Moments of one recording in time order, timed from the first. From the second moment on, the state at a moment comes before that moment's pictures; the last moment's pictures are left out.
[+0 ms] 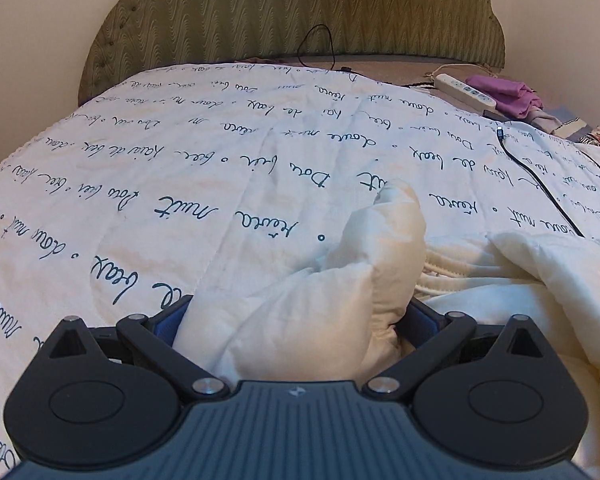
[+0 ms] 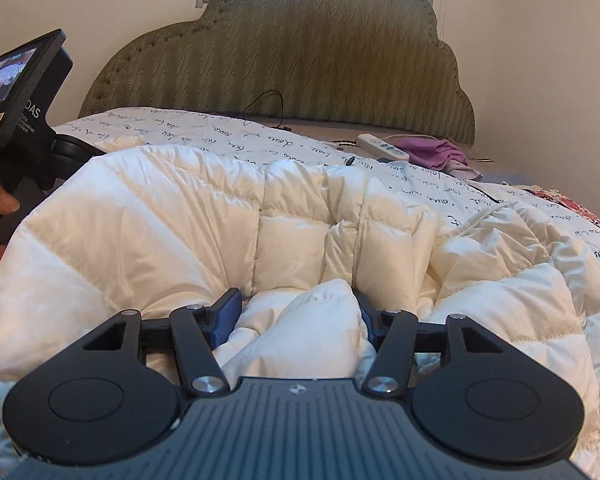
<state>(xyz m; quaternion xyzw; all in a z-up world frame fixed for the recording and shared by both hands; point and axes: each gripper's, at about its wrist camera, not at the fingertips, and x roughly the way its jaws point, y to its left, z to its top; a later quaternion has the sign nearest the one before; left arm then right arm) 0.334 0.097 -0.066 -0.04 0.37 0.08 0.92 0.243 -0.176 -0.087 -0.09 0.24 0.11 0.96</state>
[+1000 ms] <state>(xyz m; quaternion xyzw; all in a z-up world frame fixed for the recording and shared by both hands) 0.293 0.186 -0.023 -0.17 0.38 0.00 0.91 0.245 -0.168 -0.090 -0.11 0.22 0.07 0.97</state>
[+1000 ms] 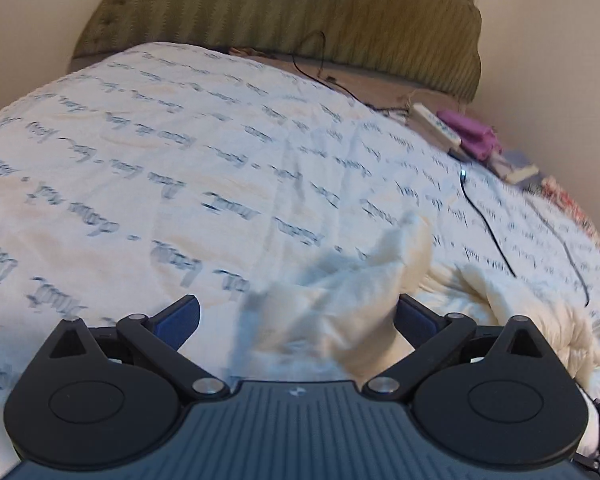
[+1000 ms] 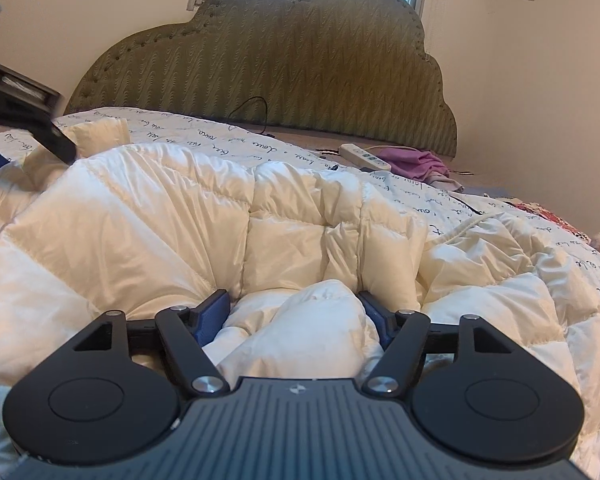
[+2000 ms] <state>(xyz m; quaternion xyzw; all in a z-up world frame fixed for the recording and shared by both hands) 0.342 0.211 -0.068 -0.32 0.45 -0.22 0.81 0.087 0.017 -0.098 -0.47 0.09 0.20 0.86</state>
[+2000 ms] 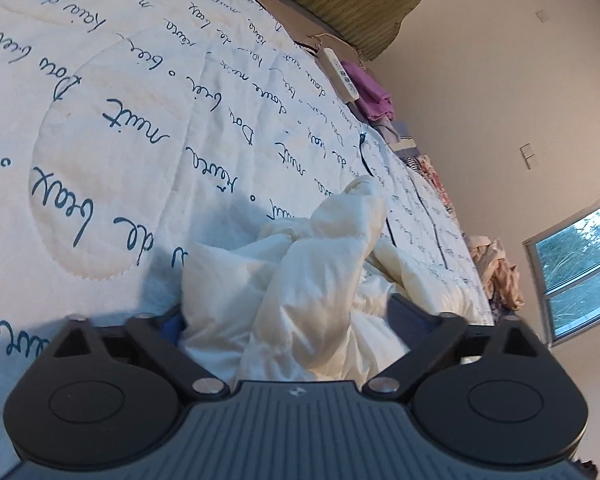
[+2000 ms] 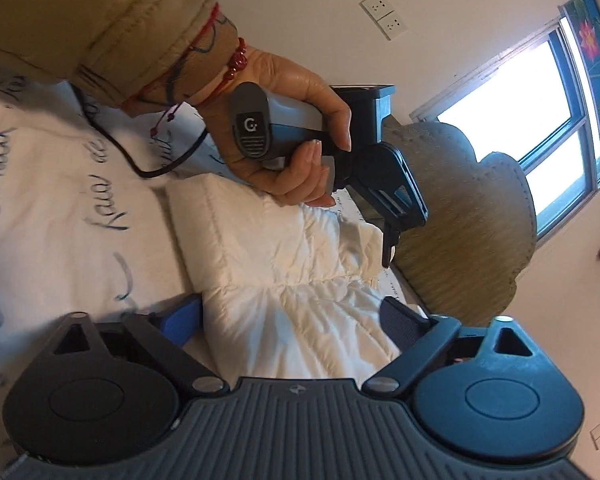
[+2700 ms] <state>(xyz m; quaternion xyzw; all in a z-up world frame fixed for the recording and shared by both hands) 0.282 0.201 0.029 -0.41 0.36 -0.17 0.82 0.085 -0.054 0.000 -0.18 0.11 0.27 0.94</state>
